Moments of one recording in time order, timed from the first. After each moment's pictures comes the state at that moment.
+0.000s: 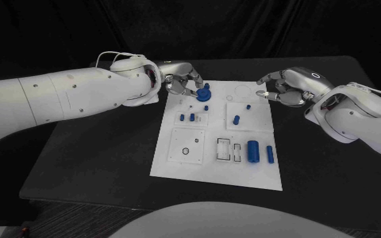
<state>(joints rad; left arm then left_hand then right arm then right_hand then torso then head) 1.37 -0.75 -0.21 1.40 -1.31 -0.12 0.13 1.58 -0.02 0.16 0.17 0.11 0.76 0.07 0.07 0.50 0.68 0.03 0.26 0.41 1.17 -0.03 1.04 0.94 0.09 1.29 0.11 1.22 1.31 1.30 -0.96 -0.21 1.52 -1.44 -0.49 0.14 1.26 0.06 0.03 0.28 0.32 0.73 0.12 0.26 0.10 1.45 0.02 1.44 1.31 1.46 -0.05 1.40 1.31 0.12 1.39 0.06 0.92 1.31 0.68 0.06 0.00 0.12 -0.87</state>
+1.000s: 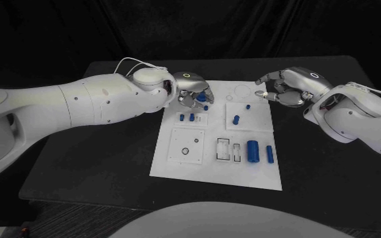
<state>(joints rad) 1.30 -0.60 -0.21 1.25 -1.58 -0.15 0.25 1.56 -0.06 0.27 0.11 0.12 0.85 0.04 0.07 0.30 0.84 0.03 0.23 0.24 1.21 -0.03 1.08 0.88 0.08 1.37 0.09 1.26 1.31 1.30 -0.96 -0.21 1.52 -1.44 -0.49 0.15 1.26 0.06 0.04 0.28 0.32 0.73 0.12 0.26 0.10 1.44 0.02 1.42 1.31 1.46 -0.05 1.37 1.31 0.12 1.37 0.06 0.88 1.31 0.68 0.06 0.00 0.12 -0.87</state>
